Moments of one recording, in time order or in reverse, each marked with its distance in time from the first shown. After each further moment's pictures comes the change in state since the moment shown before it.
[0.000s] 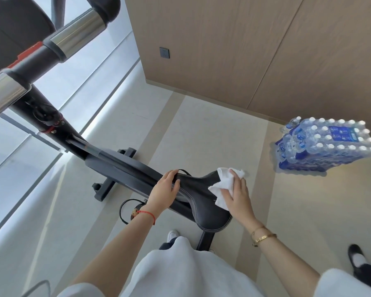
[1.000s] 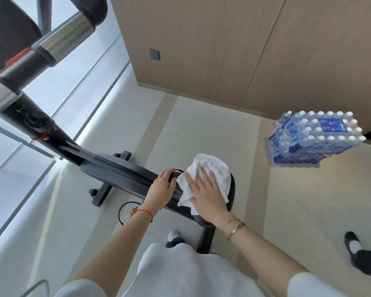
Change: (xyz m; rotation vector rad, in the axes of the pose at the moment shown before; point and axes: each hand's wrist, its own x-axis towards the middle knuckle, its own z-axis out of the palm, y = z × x) left_hand 0.002 0.001 -0.004 -0.027 -0.042 -0.011; right_hand -0.005 -0.050 0.050 -0.820 -0.172 -0.439
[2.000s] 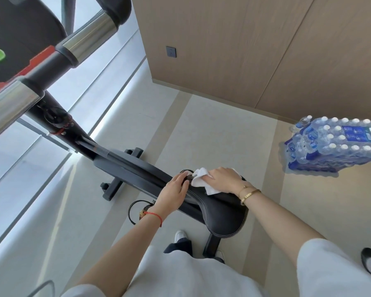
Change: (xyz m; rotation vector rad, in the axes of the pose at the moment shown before) left_hand 0.005 -0.006 -0.006 -0.021 -0.070 0.012; right_hand 0.086 0.042 -0.043 0.191 -0.384 0.057
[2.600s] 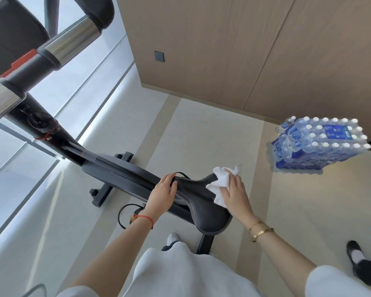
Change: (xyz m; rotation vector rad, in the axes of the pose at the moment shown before) left_hand -0.003 0.003 0.009 0.011 0.080 -0.022; right_hand -0.075 0.040 0.066 0.600 0.505 0.190
